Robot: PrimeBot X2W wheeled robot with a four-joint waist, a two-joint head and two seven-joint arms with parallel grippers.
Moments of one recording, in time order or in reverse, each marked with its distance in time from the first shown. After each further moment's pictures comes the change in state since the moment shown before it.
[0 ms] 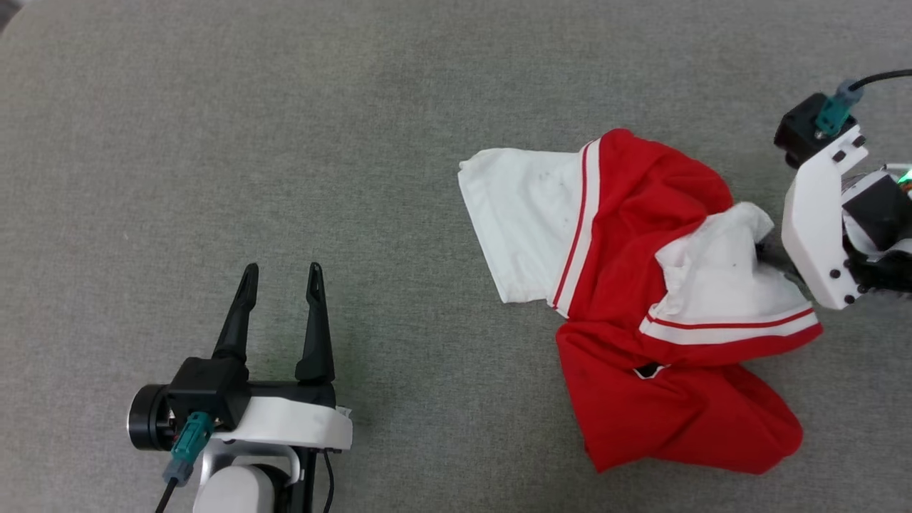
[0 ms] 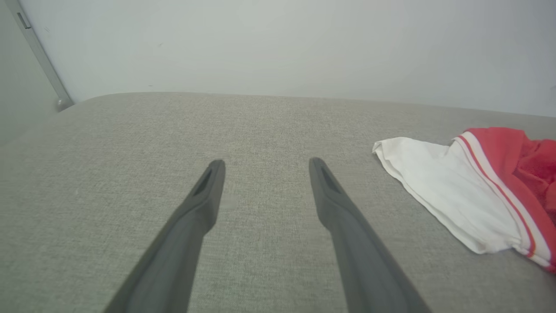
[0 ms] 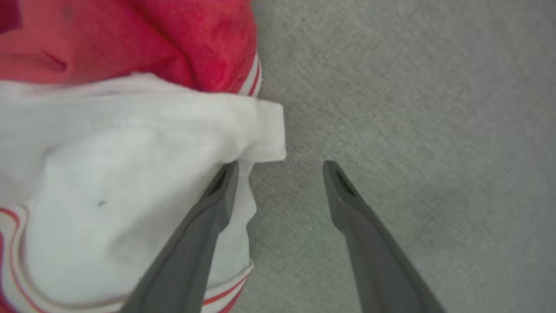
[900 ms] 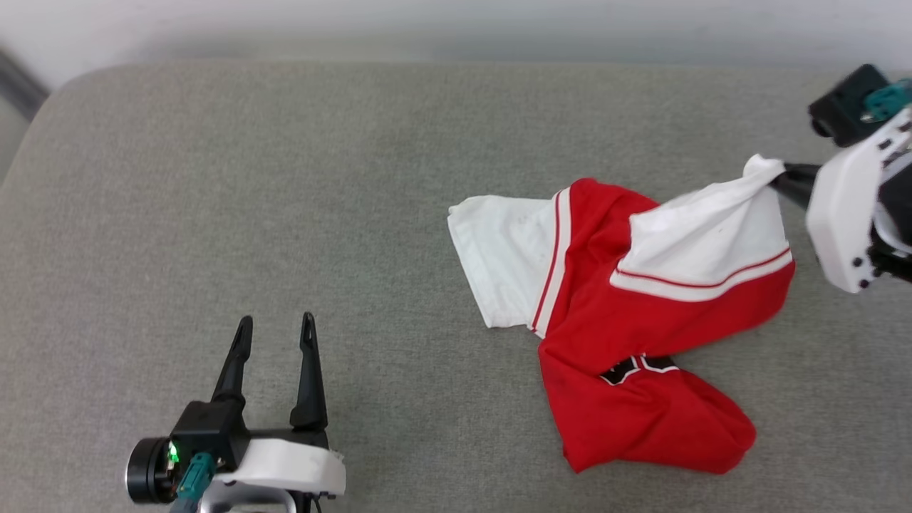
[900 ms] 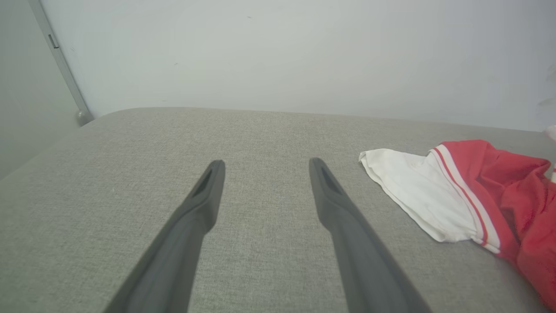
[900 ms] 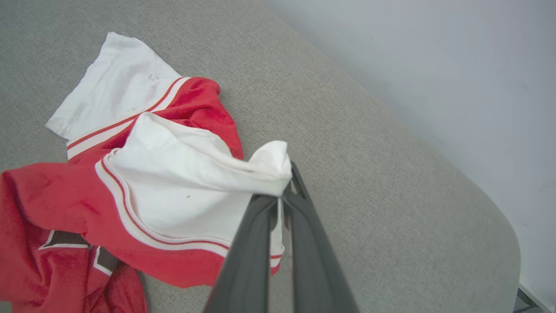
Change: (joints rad) left arm 0.087 0.000 0.005 0.011 0.009 0.029 0.000; right arm -0.081 -0.066 0.174 -0.003 0.059 0.000 -0.457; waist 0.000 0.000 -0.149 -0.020
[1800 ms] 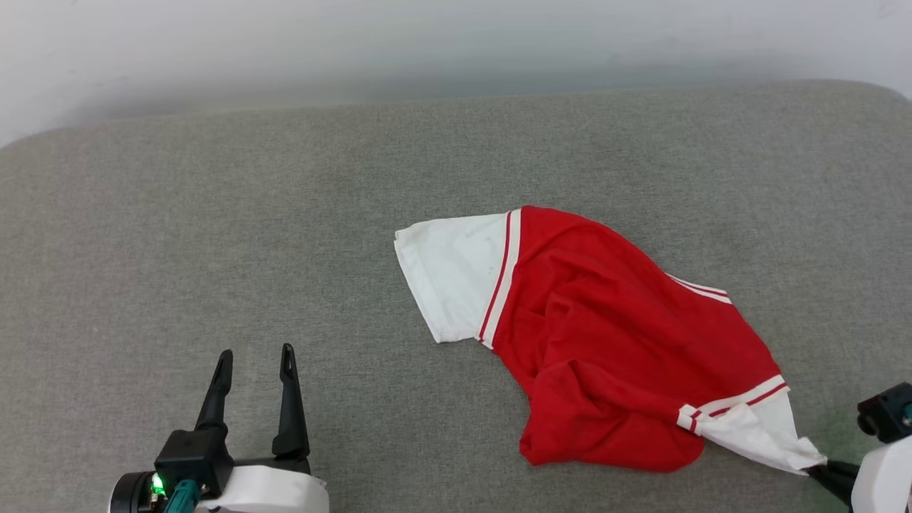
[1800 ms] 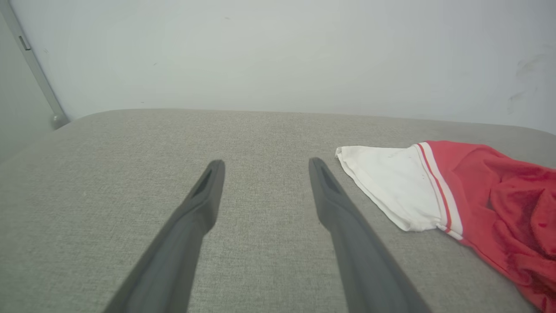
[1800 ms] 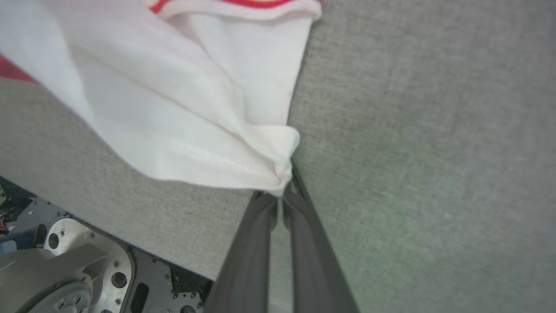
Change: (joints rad) left arm 0.075 0.000 0.042 -0.006 0.003 0.004 0.000; right arm 0.708 -0.100 -0.100 0.060 0.105 0.001 -0.259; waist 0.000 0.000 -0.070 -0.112
